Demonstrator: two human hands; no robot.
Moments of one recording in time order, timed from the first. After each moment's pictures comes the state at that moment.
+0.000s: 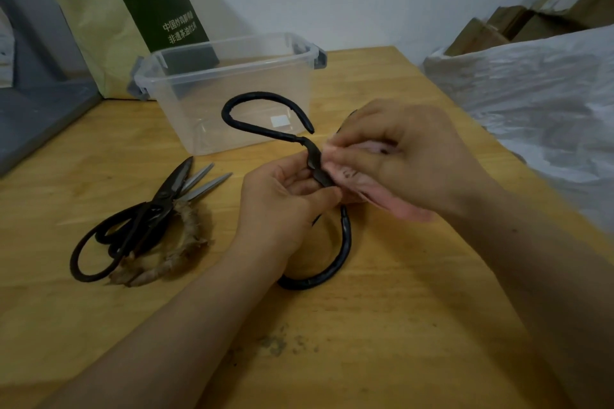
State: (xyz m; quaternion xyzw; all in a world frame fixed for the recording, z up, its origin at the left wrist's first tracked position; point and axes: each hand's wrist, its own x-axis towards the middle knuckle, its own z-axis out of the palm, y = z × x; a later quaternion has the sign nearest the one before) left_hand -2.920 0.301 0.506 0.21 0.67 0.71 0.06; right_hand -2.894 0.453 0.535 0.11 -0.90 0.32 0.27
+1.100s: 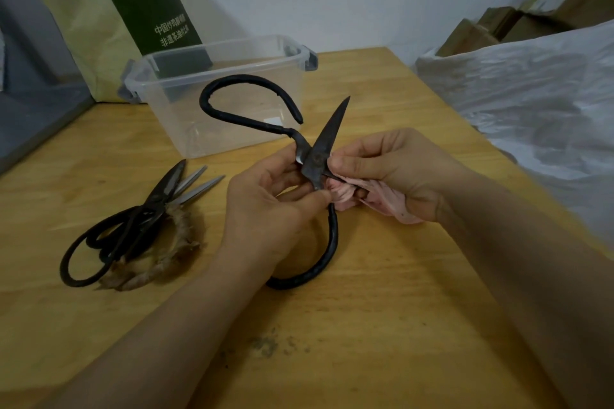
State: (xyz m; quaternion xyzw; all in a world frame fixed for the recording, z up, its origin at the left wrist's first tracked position) left_hand -2.919 0.300 0.503 0.23 0.69 0.69 0.00; right_hand -2.902 0.455 0.521 -0.06 -0.65 0.75 -0.02
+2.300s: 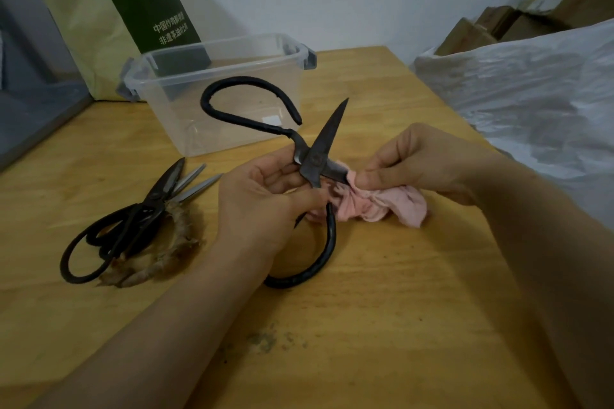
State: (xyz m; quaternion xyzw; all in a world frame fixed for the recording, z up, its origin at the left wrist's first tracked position) left_hand -2.918 0.296 0.507 0.21 0.66 0.72 0.04; right_hand -2.895 0.488 0.536 -0.04 -0.85 0.52 -0.06
